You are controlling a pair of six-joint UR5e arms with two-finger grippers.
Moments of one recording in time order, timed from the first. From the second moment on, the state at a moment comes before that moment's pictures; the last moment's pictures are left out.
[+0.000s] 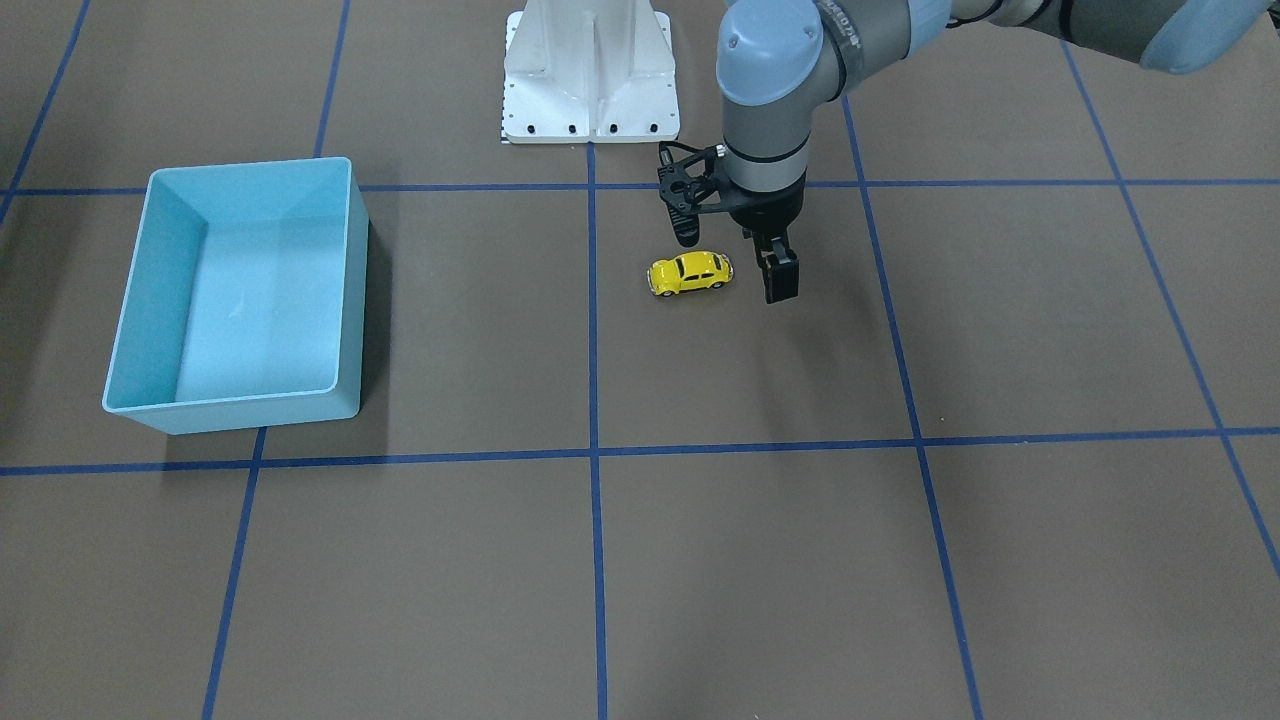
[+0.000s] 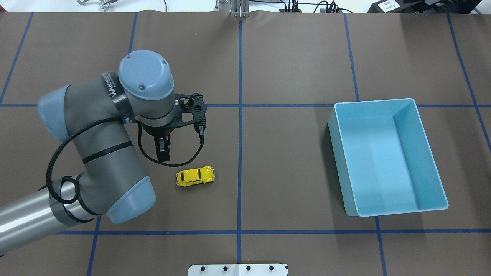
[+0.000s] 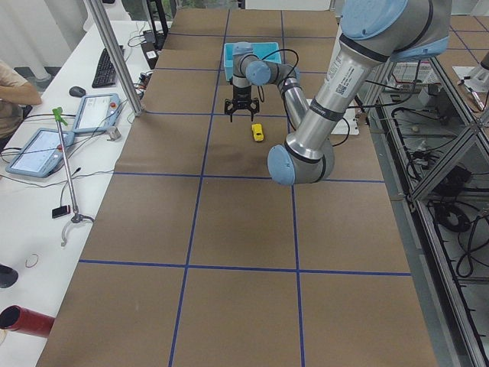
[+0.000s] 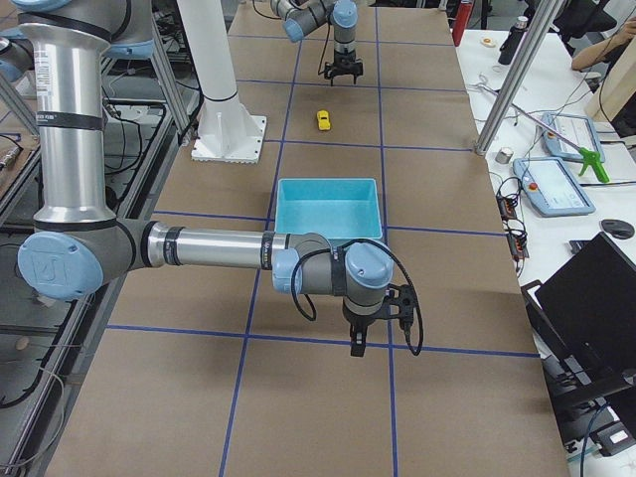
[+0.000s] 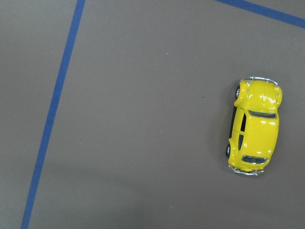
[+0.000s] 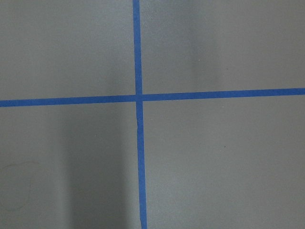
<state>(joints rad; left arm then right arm) -0.60 -2.26 -1.82 -1.16 -1.87 0.39 1.58 -1.60 1.59 -1.54 2.35 0.06</state>
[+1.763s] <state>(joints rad) -0.39 -2.48 -1.48 -1.10 -1.70 0.23 1.58 -1.60 1.60 -1.54 2.36 0.06</state>
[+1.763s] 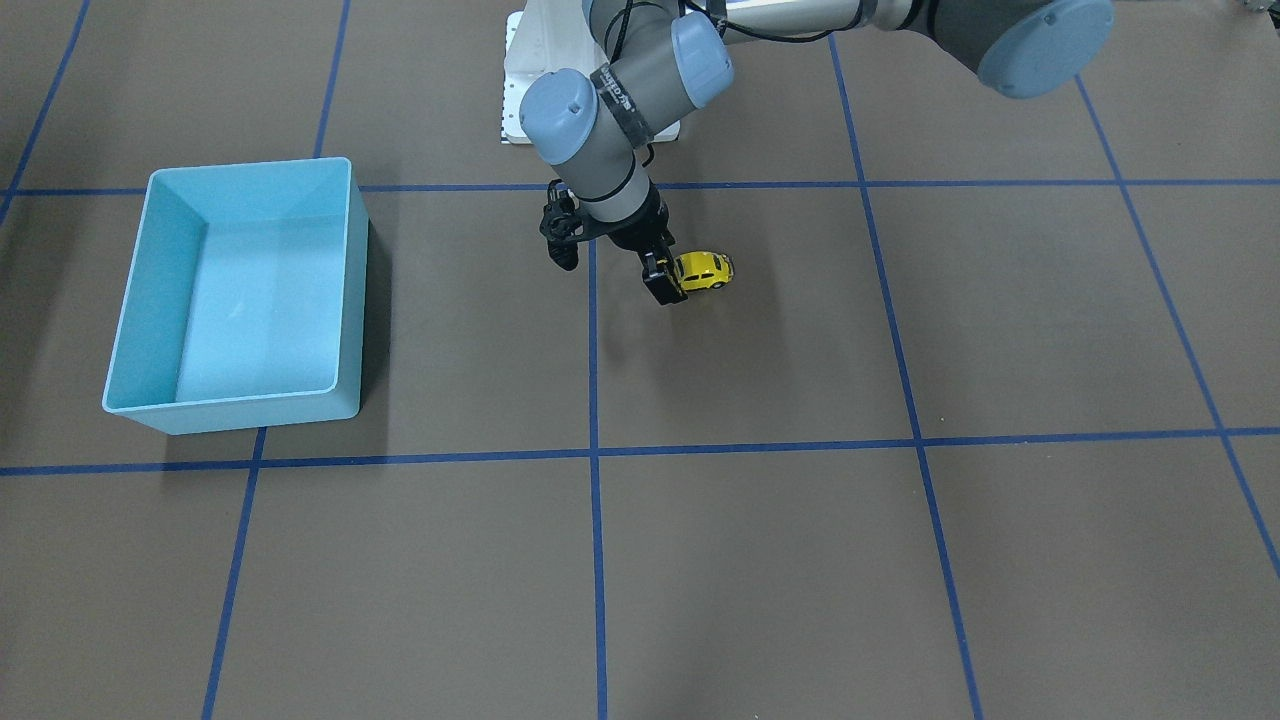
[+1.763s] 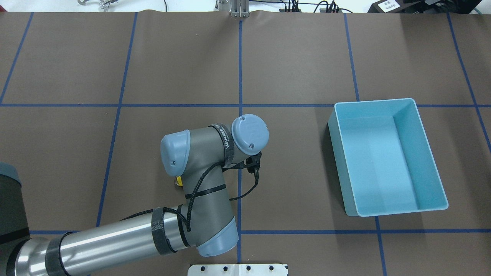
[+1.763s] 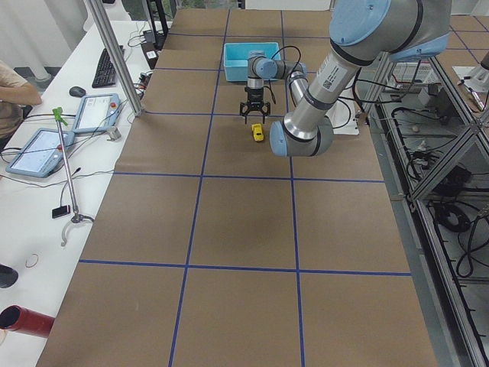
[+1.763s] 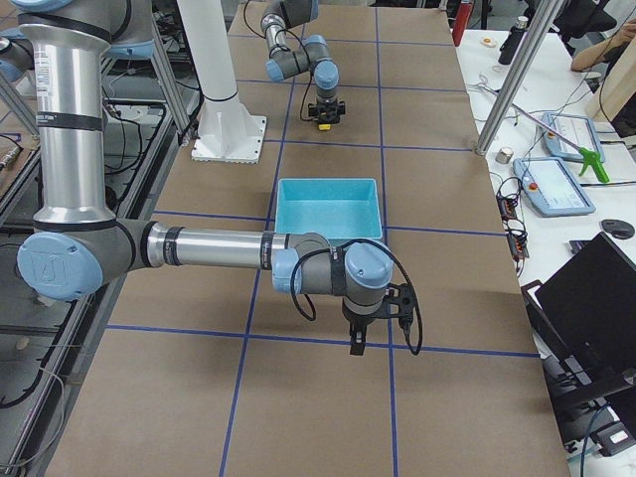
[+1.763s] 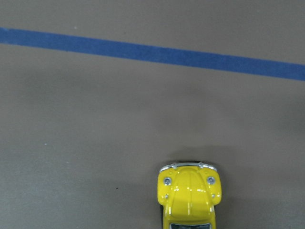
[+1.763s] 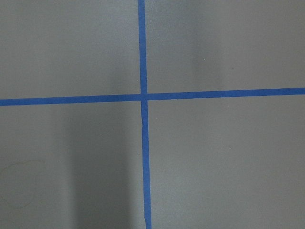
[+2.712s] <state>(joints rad) -0.38 -2.46 -1.46 -1.18 -1.70 0.17 1.58 -1.60 1.60 -1.54 2.37 0.05</state>
